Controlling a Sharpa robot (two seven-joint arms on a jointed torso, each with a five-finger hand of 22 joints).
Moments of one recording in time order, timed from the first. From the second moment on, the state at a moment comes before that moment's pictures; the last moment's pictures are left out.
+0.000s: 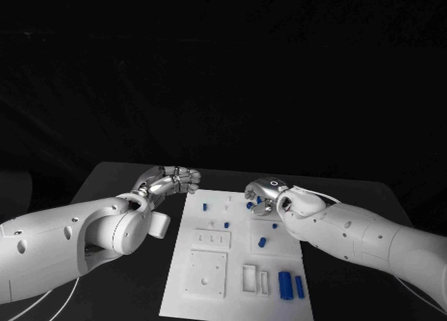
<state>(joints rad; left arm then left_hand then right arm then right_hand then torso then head) 1.36 -0.86 -0.17 1.56 -0.04 -0.42 0.32 1.14 -0.11 0.42 -0.19 0.05 0.74 0.19 0.34 0.47 1.05 0.17 0.13 0.07 0.89 0.14 0.41 0.49 0.05 0.72 0.04 0.29 1.31 1.23 -0.39 -0.14 0.85 -1.59 -0.38 0.02 1.15 -0.17 0.71 -0.29 0.09 0.85 0.18 0.35 0.38 1.10 0.13 0.07 0.07 1.32 0.01 1.16 0.78 0.21 1.28 0.00 0.74 1.31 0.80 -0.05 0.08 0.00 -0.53</state>
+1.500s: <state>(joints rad) 1.36 -0.87 -0.17 1.56 -0.04 -0.42 0.31 1.12 -0.11 0.43 -0.20 0.05 0.74 0.19 0.34 0.46 1.05 0.17 0.13 0.07 0.89 0.14 0.41 0.49 0.04 0.72 0.04 0.29 1.31 1.24 -0.38 -0.13 0.86 -1.69 -0.47 -0.02 1.14 -0.16 0.78 -0.28 0.05 1.01 0.11 0.42 0.42 1.26 0.06 0.13 0.13 1.33 -0.03 1.20 0.72 0.19 1.32 -0.03 0.76 1.31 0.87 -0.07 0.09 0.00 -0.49</state>
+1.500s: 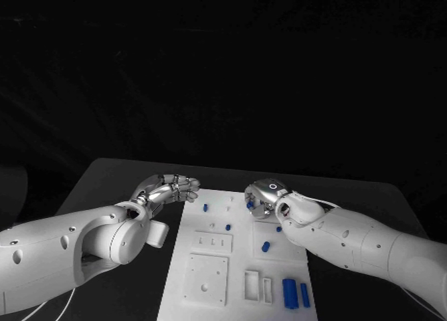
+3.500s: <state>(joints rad) 1.37 -0.85 -0.17 1.55 -0.04 -0.42 0.31 1.12 -0.11 0.44 -0.21 0.05 0.74 0.19 0.33 0.46 1.05 0.17 0.12 0.07 0.89 0.14 0.41 0.48 0.04 0.72 0.04 0.29 1.31 1.25 -0.31 -0.11 0.91 -1.84 -0.58 -0.19 1.14 -0.16 0.81 -0.28 0.05 1.04 0.10 0.42 0.44 1.30 0.04 0.13 0.15 1.32 -0.05 1.22 0.71 0.19 1.33 -0.04 0.79 1.31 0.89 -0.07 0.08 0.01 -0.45</state>
